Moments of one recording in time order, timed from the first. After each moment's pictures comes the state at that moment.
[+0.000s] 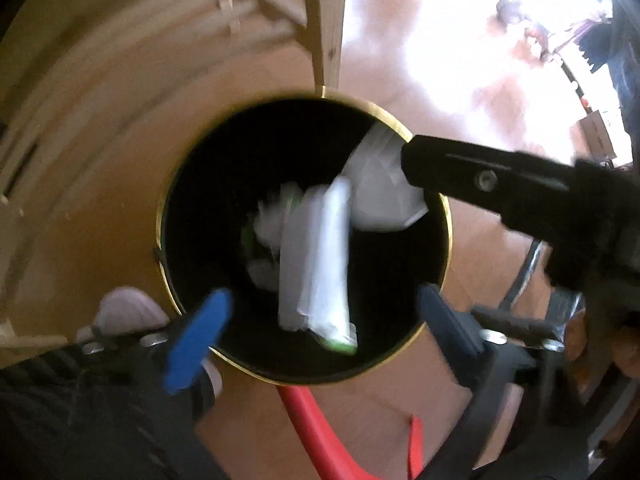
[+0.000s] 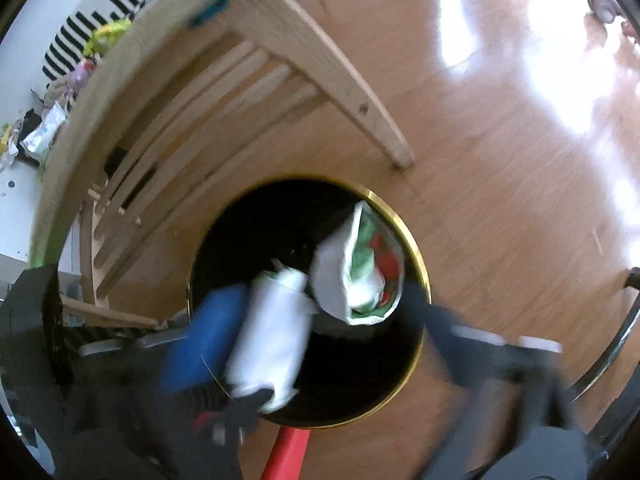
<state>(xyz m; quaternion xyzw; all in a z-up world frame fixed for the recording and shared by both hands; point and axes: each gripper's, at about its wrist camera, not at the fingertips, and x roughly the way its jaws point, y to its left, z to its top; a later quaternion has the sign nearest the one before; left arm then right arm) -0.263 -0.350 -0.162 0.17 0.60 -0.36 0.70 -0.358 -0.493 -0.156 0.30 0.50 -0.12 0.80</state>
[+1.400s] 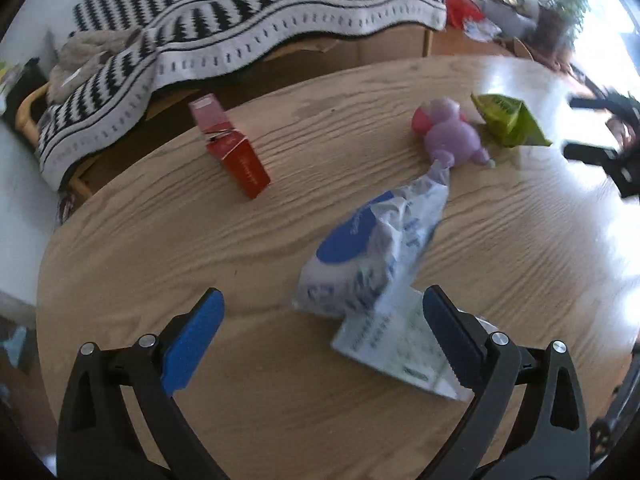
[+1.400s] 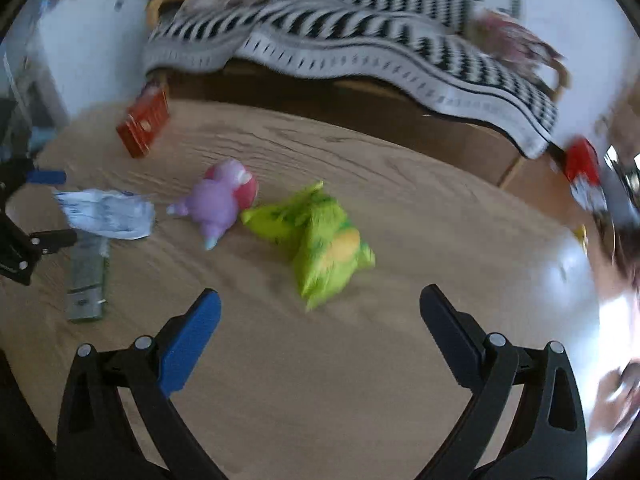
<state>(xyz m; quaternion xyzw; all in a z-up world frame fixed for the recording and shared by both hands) 0.114 -0.109 0.015 0.16 0.50 -0.19 0.83 0.111 -0.357 0.015 -0.12 0.48 0.10 0.86</state>
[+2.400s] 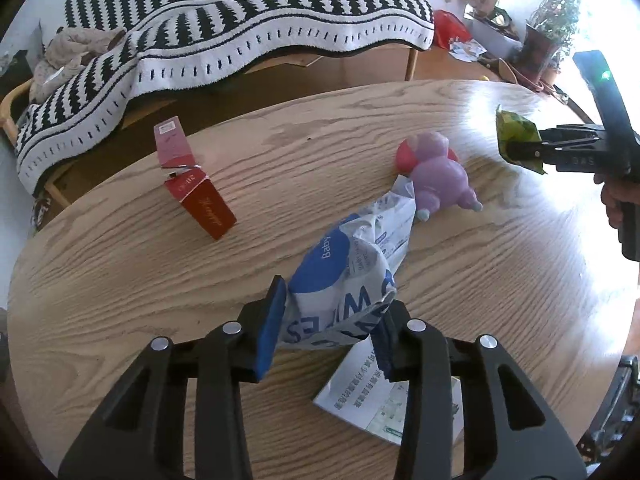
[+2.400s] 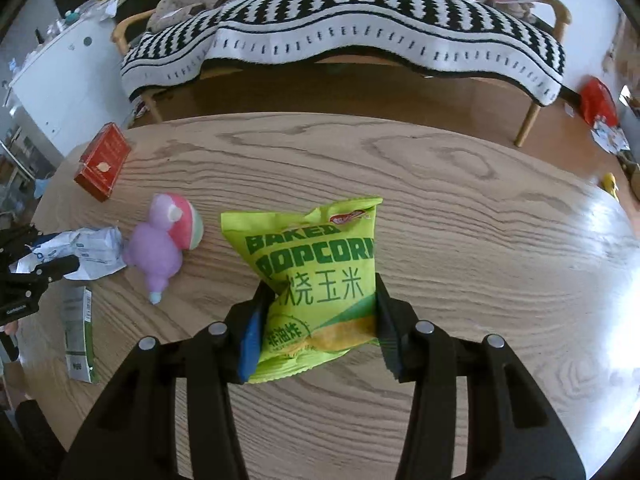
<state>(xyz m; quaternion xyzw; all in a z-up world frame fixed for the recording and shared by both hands) 0.129 -0.124 0.018 0.11 0.48 -0.22 0.84 0.142 -0.407 -0.009 0.01 0.50 0.08 0.86</state>
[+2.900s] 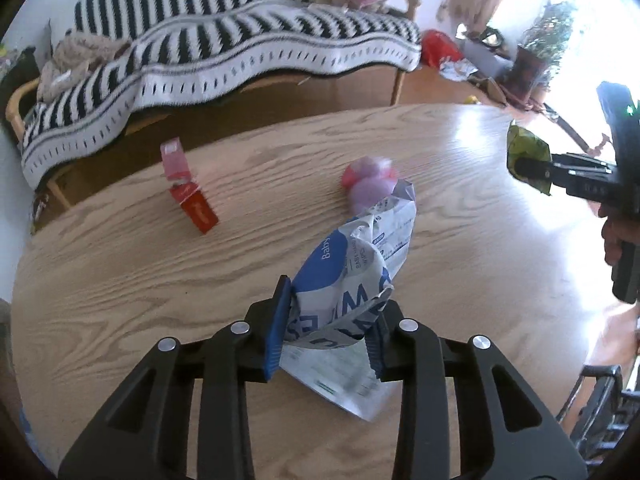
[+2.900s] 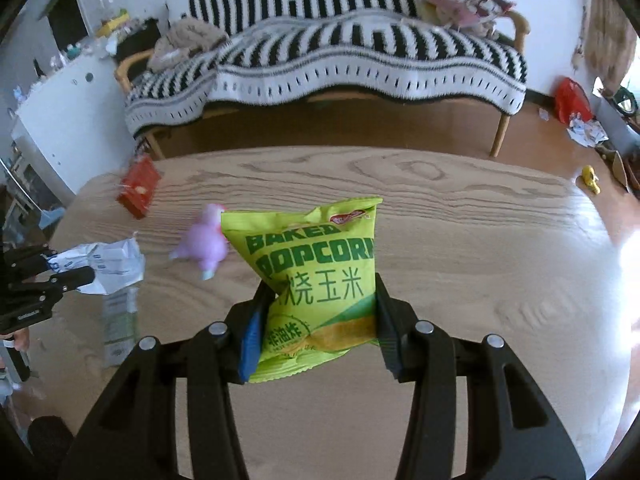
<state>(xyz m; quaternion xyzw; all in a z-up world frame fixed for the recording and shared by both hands) 0.075 -0.130 0.072 0.09 0.45 -0.24 0.86 0.034 -0.410 0.058 0.04 0.42 0.07 0.90</state>
